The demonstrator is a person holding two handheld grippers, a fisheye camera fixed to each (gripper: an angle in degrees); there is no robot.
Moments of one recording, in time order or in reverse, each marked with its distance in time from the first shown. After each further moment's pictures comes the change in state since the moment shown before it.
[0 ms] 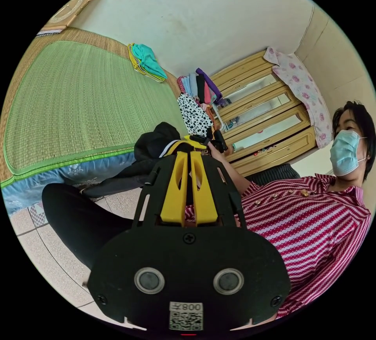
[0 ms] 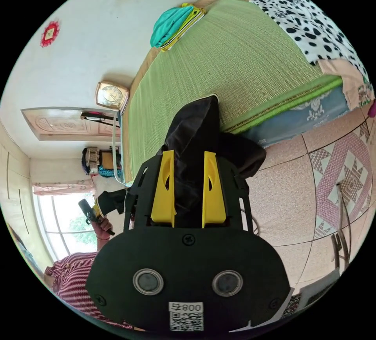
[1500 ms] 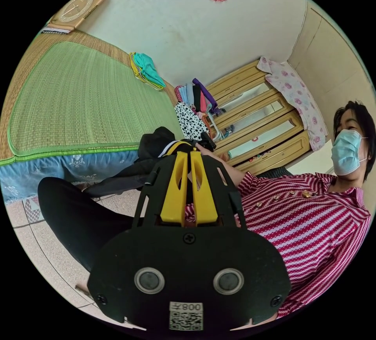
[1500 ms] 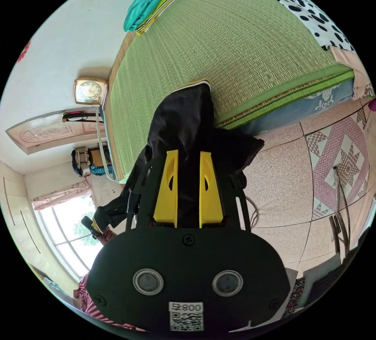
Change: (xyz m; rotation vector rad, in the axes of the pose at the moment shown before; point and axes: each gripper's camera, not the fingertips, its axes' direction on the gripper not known) left arm 0.100 -0.037 0.086 0.100 0.032 0.013; right arm 0.011 -0.084 0.044 -0.124 0.013 0.116
